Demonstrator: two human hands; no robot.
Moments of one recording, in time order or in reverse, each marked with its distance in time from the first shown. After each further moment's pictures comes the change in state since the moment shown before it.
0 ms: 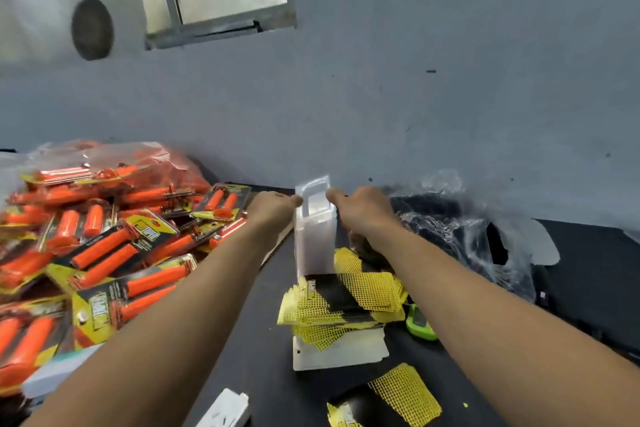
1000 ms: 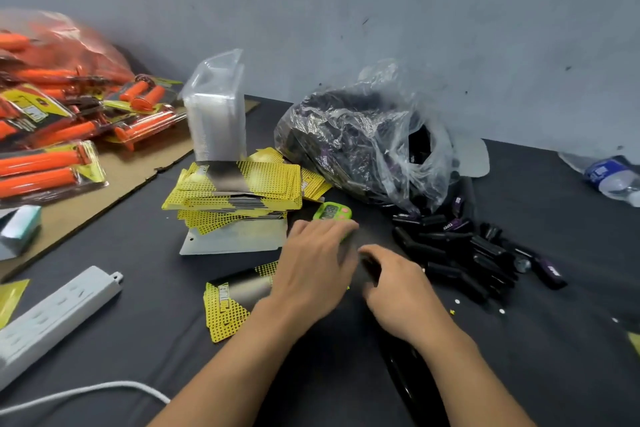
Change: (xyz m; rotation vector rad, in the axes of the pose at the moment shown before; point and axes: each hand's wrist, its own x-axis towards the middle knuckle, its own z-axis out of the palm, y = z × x) left_hand -0.201 -0.142 0.211 0.581 0.035 0.892; right_hand -0.156 0.282 -0.067 -0.344 -0.220 -0.016
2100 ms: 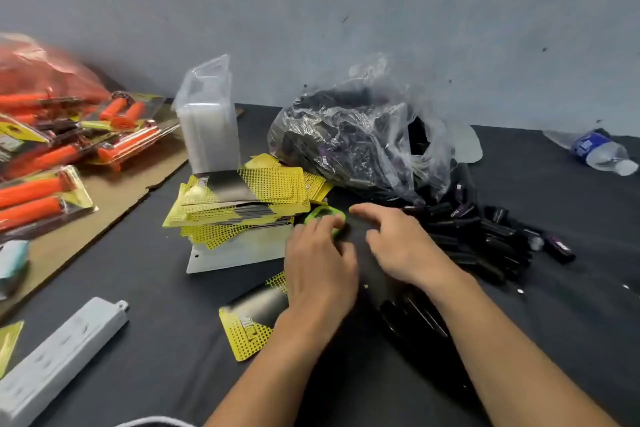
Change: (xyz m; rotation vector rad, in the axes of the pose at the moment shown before) left_hand 0.001 -0.003 -0.004 -0.150 -0.086 -0.476; right_hand 0.044 -0.038 -0.019 0.143 0.112 -0.037
